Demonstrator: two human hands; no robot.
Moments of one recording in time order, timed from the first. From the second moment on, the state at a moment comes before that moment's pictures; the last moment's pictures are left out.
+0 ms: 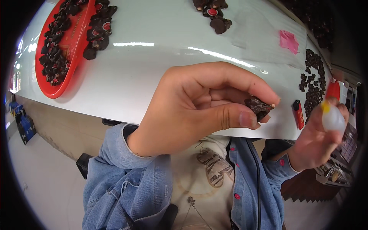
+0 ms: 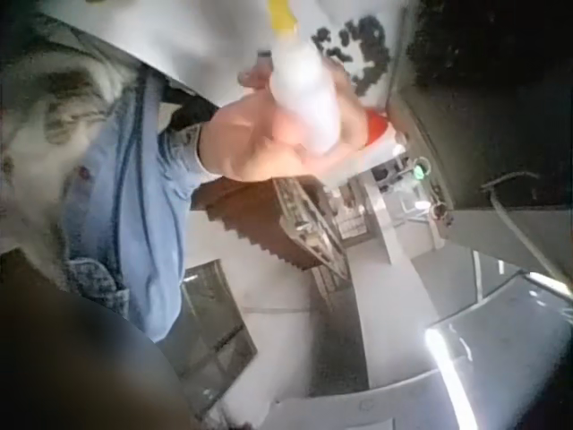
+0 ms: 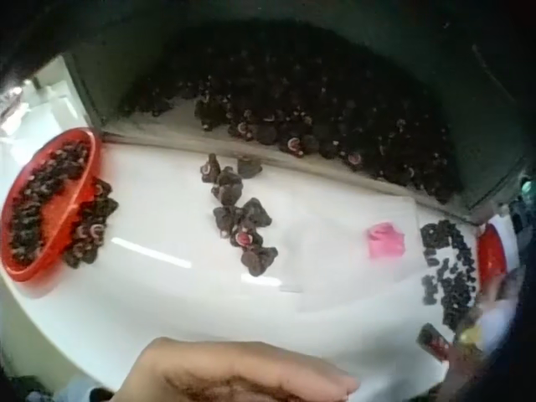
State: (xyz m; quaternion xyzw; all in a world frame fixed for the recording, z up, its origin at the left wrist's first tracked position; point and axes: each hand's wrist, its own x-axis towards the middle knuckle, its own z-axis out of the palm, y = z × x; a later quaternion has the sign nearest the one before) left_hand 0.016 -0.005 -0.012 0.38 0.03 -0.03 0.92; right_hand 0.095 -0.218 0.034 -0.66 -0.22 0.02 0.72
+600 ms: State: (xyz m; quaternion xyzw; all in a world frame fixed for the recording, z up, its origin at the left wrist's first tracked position) left_hand 0.015 -0.013 -0.006 0.46 0.06 -0.01 0.89; right_hand 0.145 -0.268 0.016 -0.93 -0.25 -0.08 0.24
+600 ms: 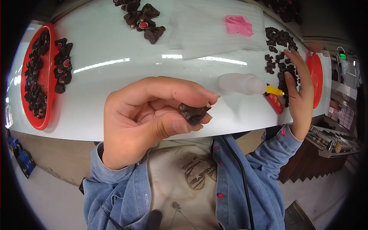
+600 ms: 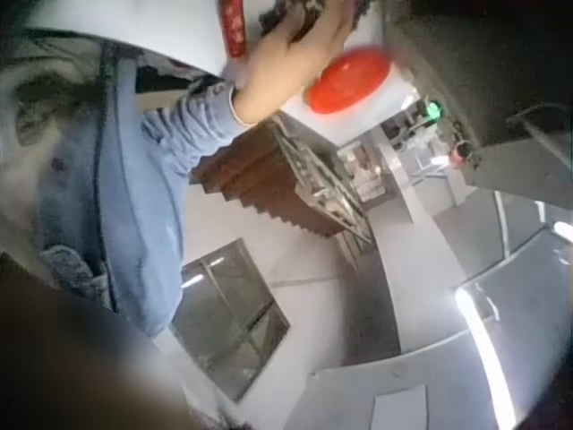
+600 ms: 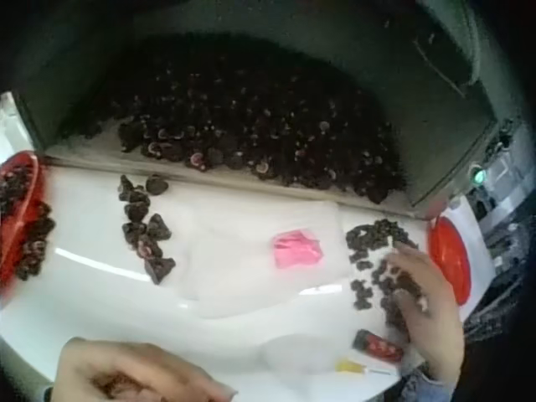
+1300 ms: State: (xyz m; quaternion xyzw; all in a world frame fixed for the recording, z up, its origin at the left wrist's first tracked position) left_hand 0.015 -0.016 -0.006 0.45 0.06 -0.01 0.89; right_hand 0.127 -0.263 0.024 -0.89 -0.10 -0.15 0.42
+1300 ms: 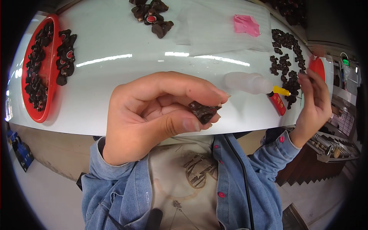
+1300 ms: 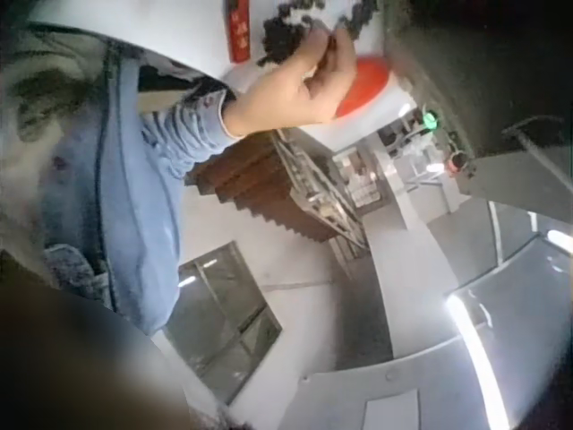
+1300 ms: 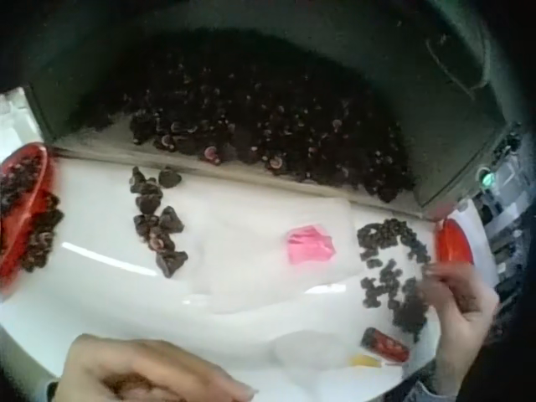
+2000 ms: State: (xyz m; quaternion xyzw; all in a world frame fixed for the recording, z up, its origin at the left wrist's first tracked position) left_hand 0.012 -0.011 -0.008 0.41 0.04 -0.03 0.91; right_hand 0.058 -0.201 0.030 -0.73 -0.30 -0.06 0.62
